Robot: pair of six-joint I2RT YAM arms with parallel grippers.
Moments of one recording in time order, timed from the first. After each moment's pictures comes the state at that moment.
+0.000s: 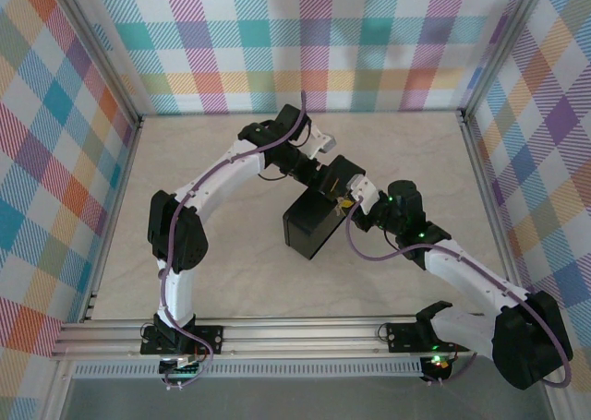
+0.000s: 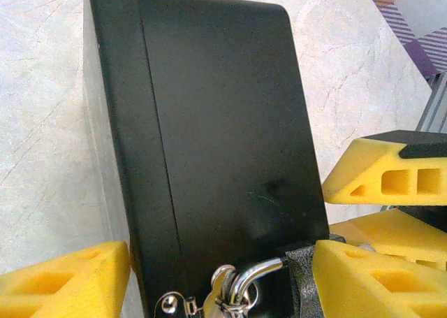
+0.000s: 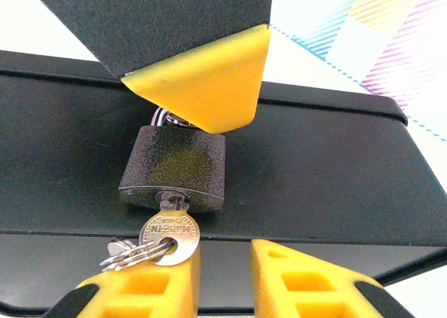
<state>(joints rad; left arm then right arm) -0.62 1.99 1.92 -0.95 0.51 -0.03 0.47 1.08 0.59 0.06 -0.30 -0.35</state>
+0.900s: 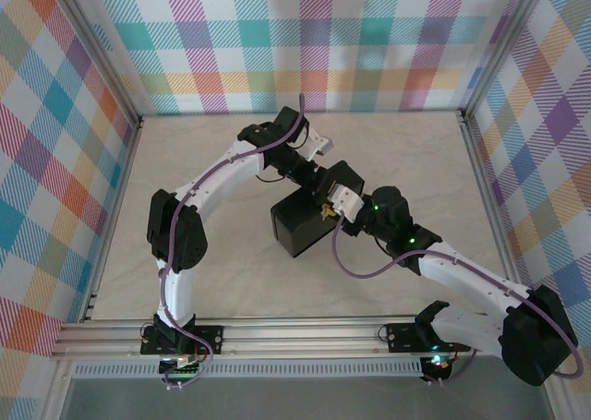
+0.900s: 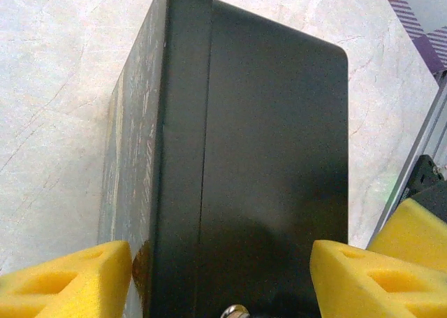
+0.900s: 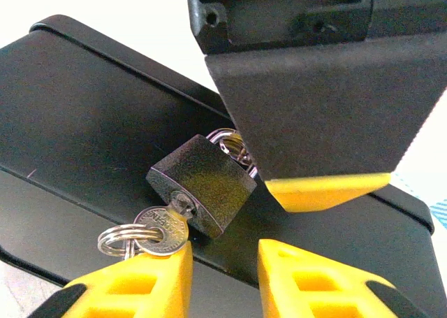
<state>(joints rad) -0.61 1.99 1.89 -0.95 0.51 -0.03 0.64 1.08 0.61 0.09 -0.15 -0.51</state>
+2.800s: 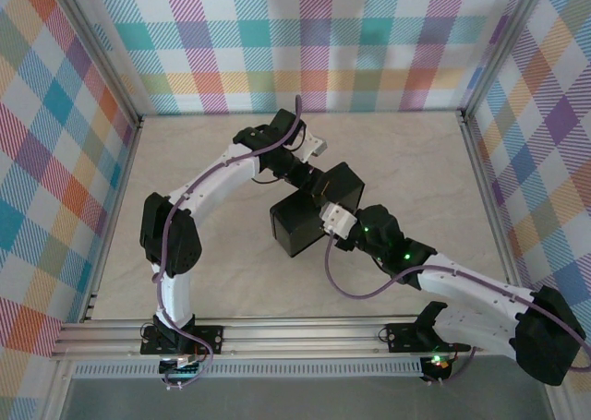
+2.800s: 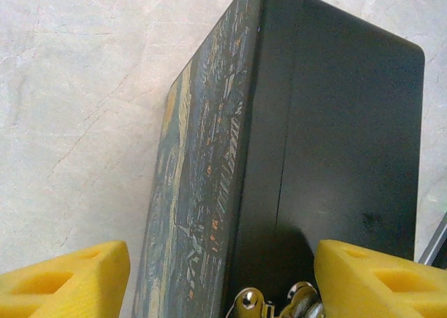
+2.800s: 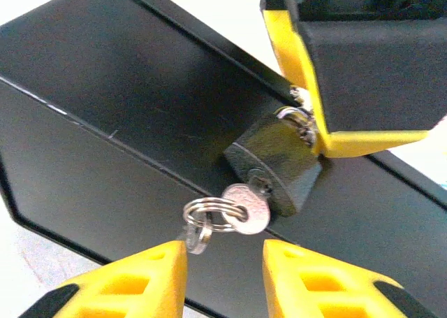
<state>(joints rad) -0.61 1.93 1.82 -0.92 0.37 -0.02 0.81 1.02 0.54 0.07 0.09 -0.52</state>
